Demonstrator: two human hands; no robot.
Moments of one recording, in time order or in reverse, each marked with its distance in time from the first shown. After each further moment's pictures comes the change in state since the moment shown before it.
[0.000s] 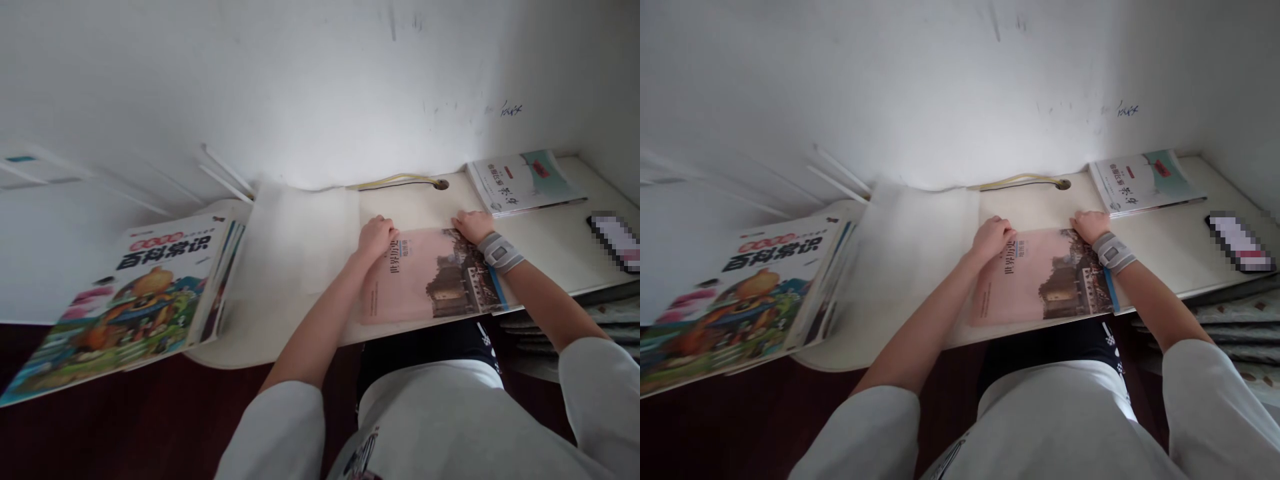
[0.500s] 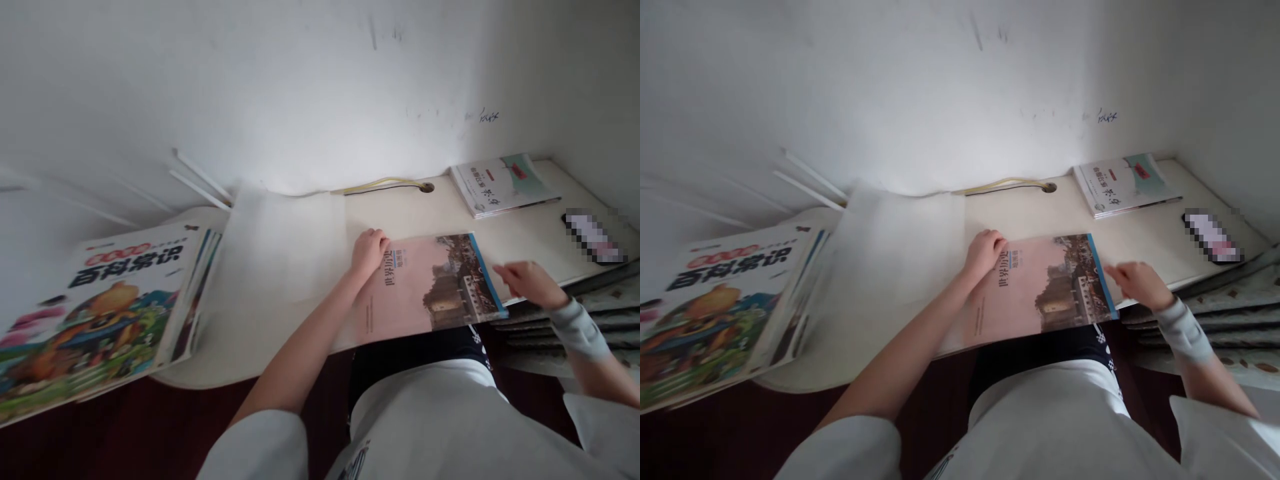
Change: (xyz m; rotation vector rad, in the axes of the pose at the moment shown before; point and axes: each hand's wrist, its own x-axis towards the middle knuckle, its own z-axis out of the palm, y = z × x) left_hand -0.023 0.010 0.018 -0.038 0.127 0.052; right_hand -0.154 0.083 -0.013 0.433 -0.195 0.075
